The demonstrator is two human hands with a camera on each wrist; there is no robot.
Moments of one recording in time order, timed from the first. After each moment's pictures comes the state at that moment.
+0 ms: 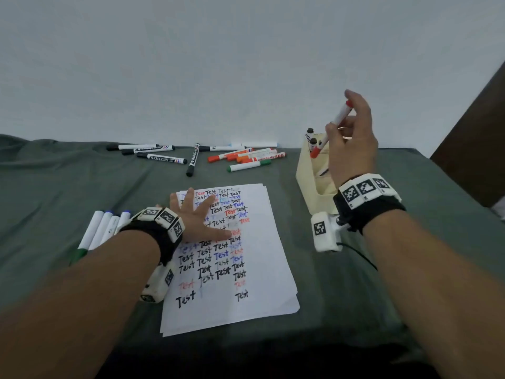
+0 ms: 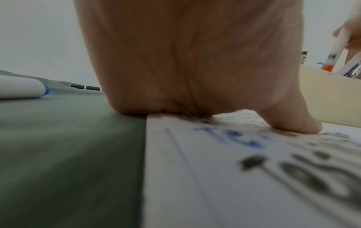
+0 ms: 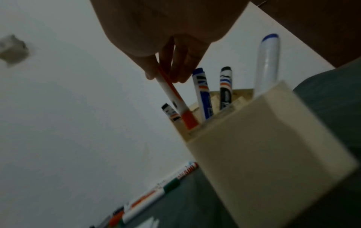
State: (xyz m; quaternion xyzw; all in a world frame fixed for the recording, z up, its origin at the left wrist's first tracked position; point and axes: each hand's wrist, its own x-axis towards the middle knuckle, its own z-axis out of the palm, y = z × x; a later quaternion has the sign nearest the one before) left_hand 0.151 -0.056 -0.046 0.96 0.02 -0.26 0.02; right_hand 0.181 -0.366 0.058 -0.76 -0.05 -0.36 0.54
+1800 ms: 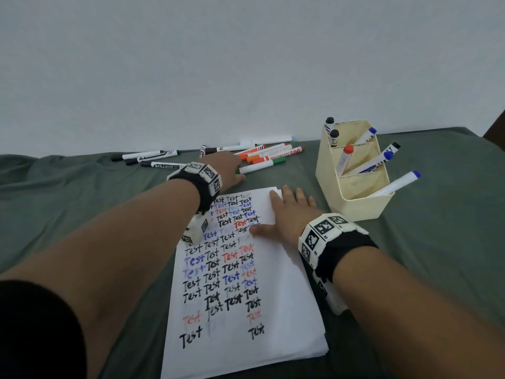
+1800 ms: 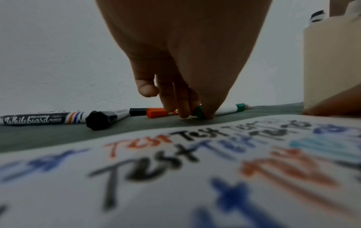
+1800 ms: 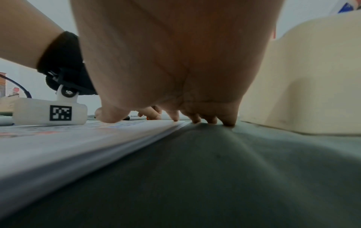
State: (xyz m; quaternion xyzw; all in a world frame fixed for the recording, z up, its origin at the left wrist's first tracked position) left_hand 0.305 -0.095 -0.018 0.99 -0.12 -0.04 -0.08; right_hand 0.196 -0.286 -0.041 -0.97 -0.11 0.20 0.05
